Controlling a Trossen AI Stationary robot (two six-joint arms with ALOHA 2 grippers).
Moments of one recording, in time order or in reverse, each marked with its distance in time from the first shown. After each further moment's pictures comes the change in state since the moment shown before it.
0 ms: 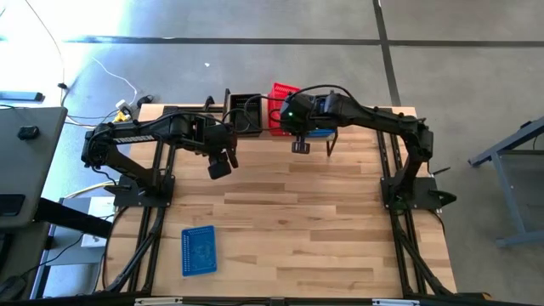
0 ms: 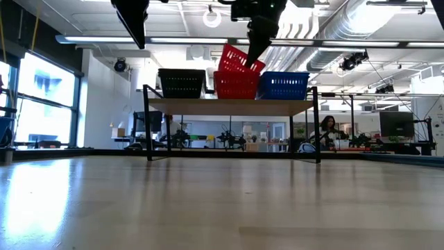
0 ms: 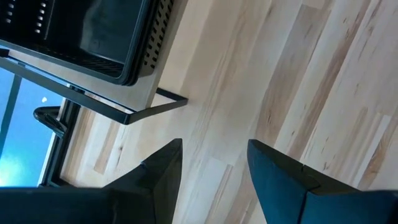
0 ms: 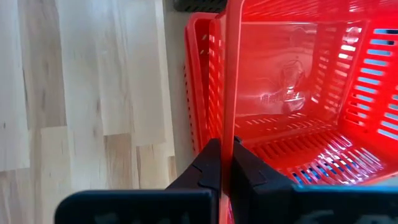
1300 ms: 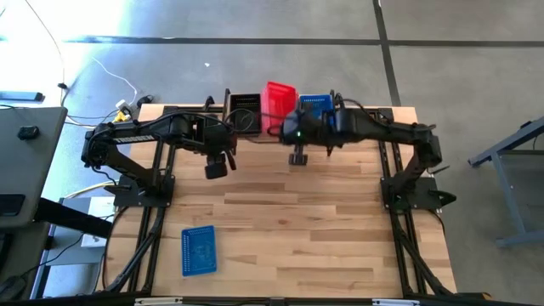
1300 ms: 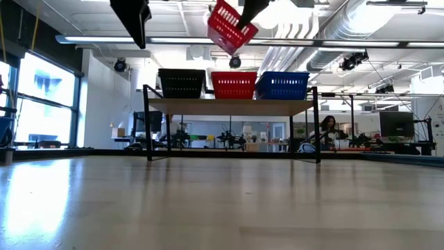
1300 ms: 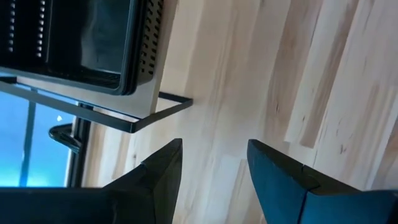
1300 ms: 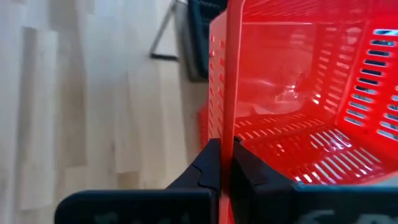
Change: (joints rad) left arm -0.001 0.000 0.000 -0.007 -0.004 0.145; right arm 0.195 -0.064 0.064 0.042 0.172 0.071
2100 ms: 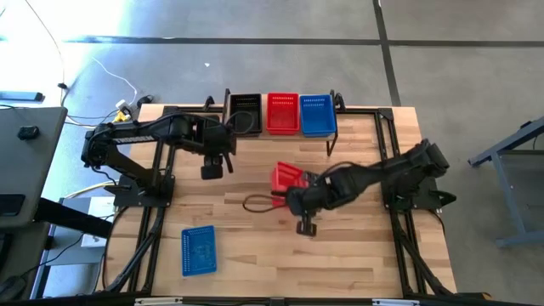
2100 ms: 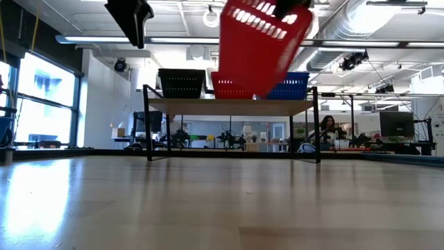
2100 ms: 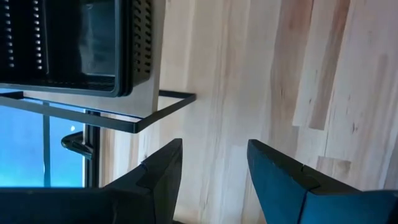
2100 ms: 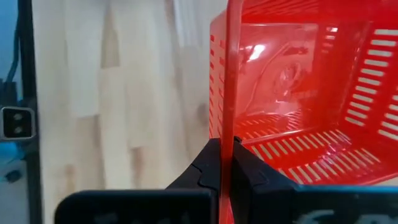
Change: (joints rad) left arm -0.011 0.000 0.000 -0.027 -0.007 0.104; right arm 0.386 0.000 -0.243 0.011 -0.280 0.659
